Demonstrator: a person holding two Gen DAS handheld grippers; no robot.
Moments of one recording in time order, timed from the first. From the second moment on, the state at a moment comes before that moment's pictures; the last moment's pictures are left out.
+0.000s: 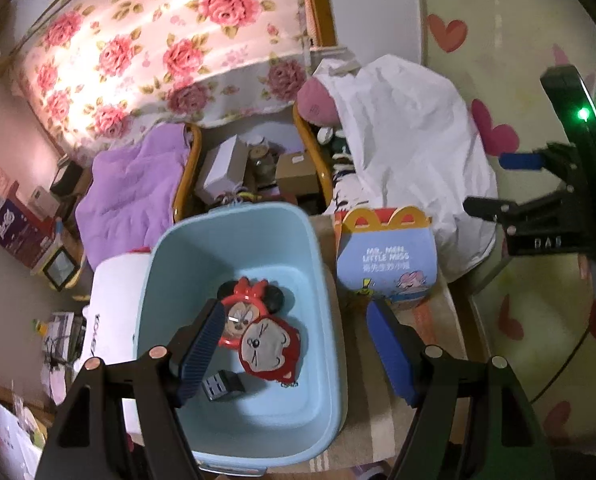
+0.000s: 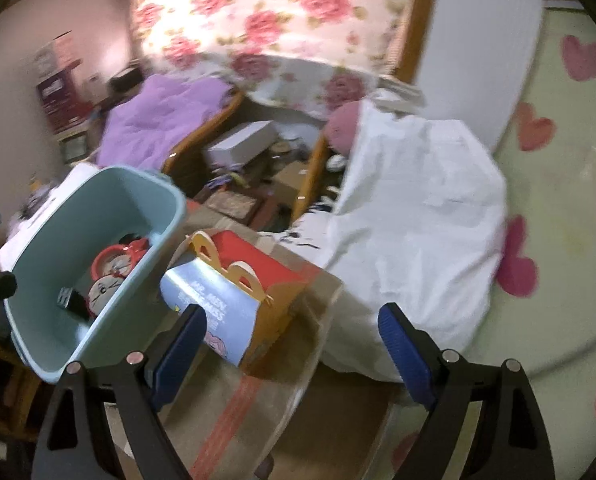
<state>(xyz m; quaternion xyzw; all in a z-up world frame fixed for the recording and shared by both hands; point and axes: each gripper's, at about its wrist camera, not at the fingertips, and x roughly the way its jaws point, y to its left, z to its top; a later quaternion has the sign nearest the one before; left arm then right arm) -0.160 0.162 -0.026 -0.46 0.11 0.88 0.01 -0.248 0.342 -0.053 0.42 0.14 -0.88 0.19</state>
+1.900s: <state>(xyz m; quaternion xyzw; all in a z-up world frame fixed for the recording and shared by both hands) -0.155 0.128 -0.114 -0.51 0.01 0.86 -0.03 -0.303 0.268 -0.143 0.38 0.36 -0.84 0.15</state>
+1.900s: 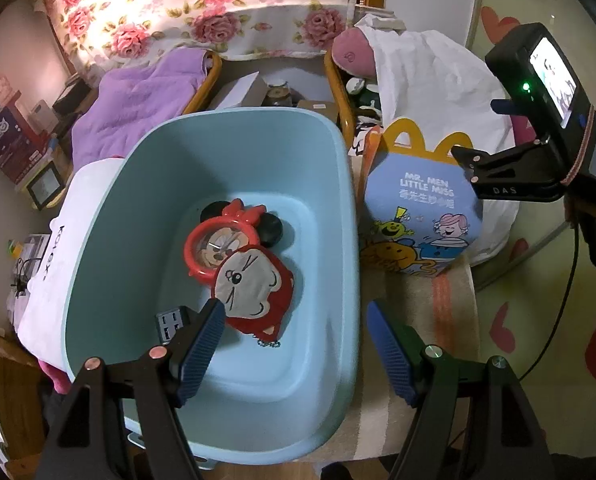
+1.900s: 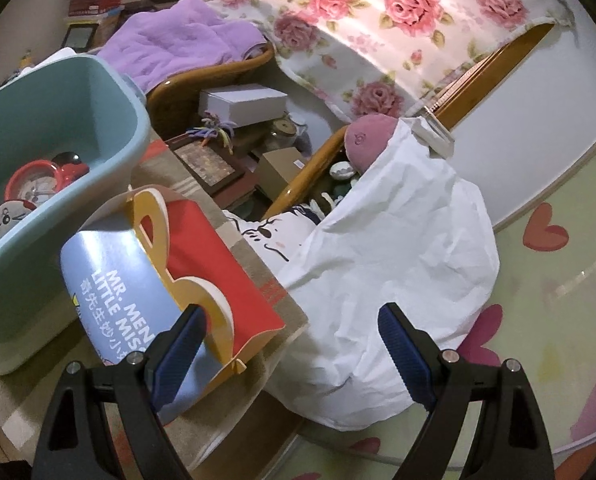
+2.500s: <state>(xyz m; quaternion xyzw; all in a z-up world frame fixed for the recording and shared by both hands) -0.155 0.123 -0.119 -0.52 0.01 0.86 -0.03 -0.305 0.243 -0.151 0.36 0.47 -0.78 0.17</state>
